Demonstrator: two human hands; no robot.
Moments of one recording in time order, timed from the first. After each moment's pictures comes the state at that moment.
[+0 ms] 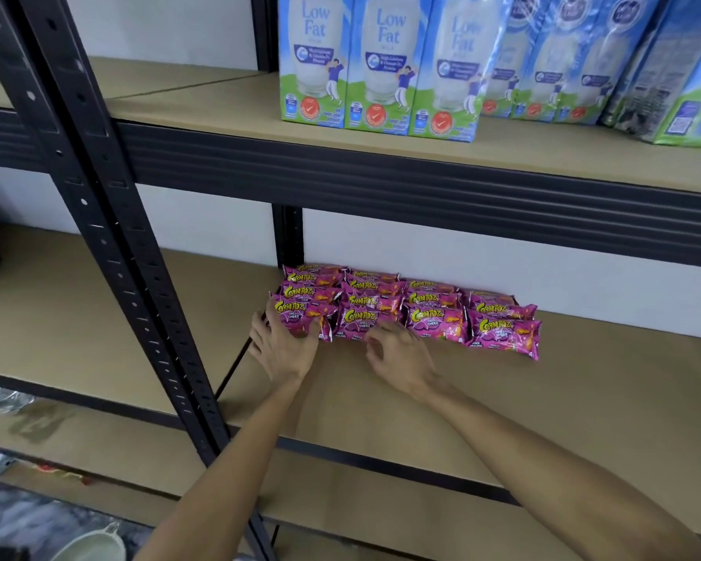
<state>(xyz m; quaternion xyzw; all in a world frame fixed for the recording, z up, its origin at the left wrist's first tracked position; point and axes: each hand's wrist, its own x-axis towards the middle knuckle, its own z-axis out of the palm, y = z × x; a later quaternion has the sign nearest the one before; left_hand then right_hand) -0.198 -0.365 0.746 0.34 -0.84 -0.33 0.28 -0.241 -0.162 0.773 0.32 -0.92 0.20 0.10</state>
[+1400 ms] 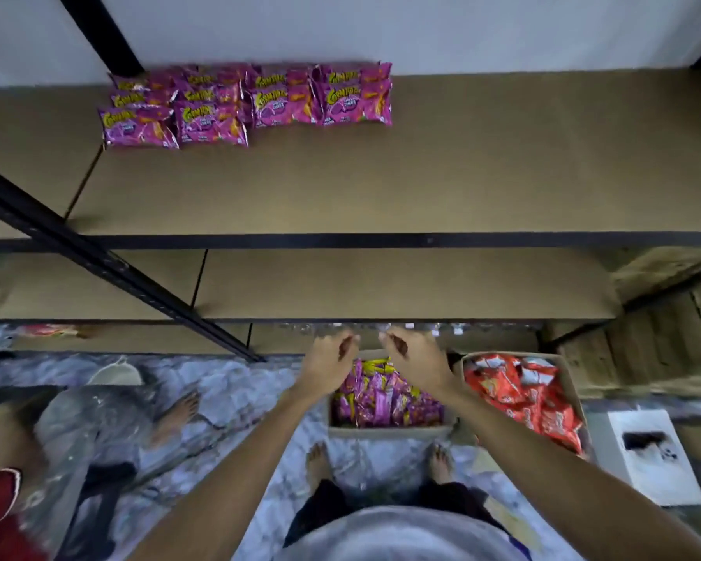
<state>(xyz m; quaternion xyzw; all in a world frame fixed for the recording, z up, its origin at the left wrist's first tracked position) 0.069 -0.030 0.641 0.03 -0.92 -0.39 -0.10 0.043 0.158 0.632 0.12 -0.91 0.38 -0.08</state>
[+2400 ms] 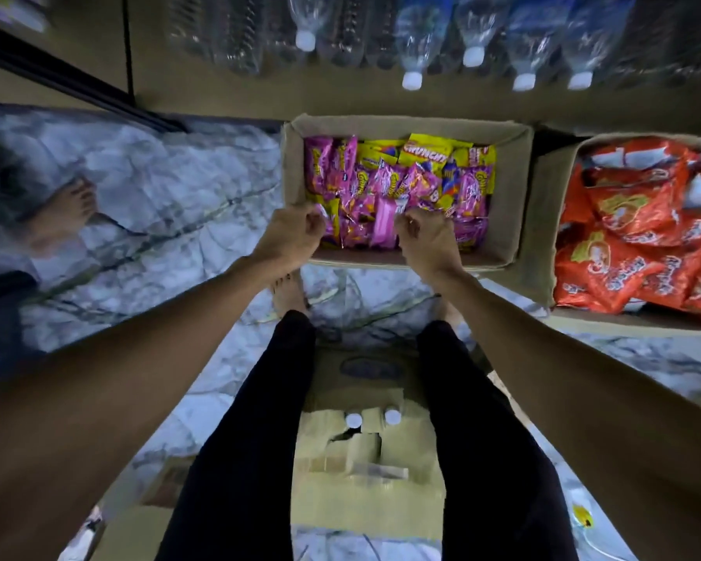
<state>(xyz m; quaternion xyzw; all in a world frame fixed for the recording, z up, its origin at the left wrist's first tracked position) 0.088 -0.042 0.167 0.16 -0.87 -0.34 -0.32 0.072 0.181 0.127 -0.04 -0.89 0.35 -0.30</state>
